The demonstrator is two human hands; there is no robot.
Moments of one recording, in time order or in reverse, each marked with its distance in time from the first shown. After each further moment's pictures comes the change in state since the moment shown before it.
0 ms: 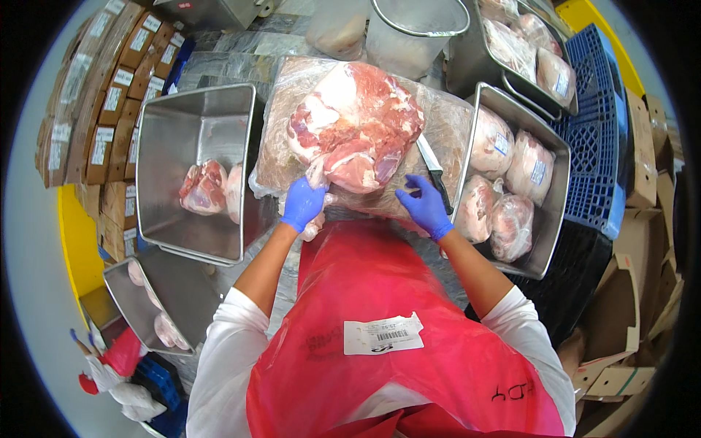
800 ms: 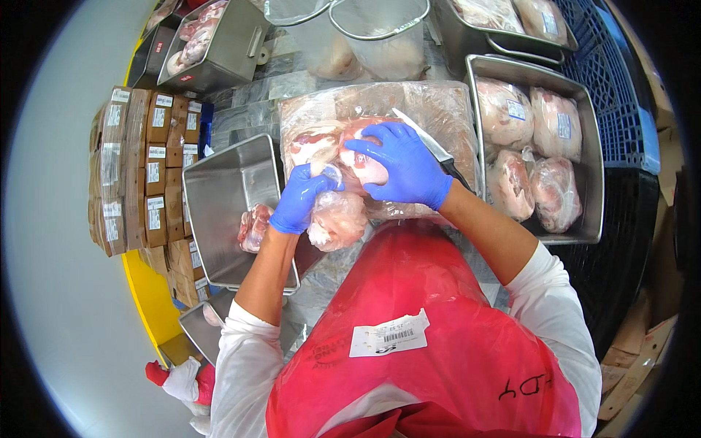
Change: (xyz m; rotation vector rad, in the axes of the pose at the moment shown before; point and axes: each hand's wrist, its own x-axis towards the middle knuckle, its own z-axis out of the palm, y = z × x) left_hand 0.011 0.167 -0.066 -0.537 -0.467 0.032; right_hand 0.015 -0.129 -0.034 -0.371 0.260 -1.032
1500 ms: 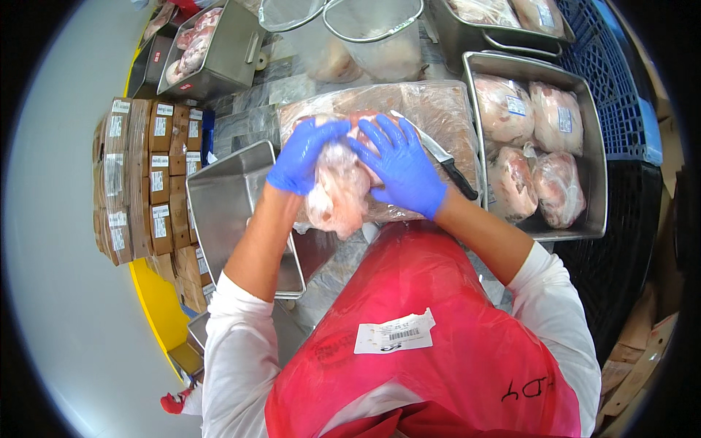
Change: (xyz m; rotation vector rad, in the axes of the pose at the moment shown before) left_hand 0.073 0.052 0.015 -0.040 -0.130 -0.052; right_hand -0.001 -0.010 -0.004 -0.321 0.008 0.041
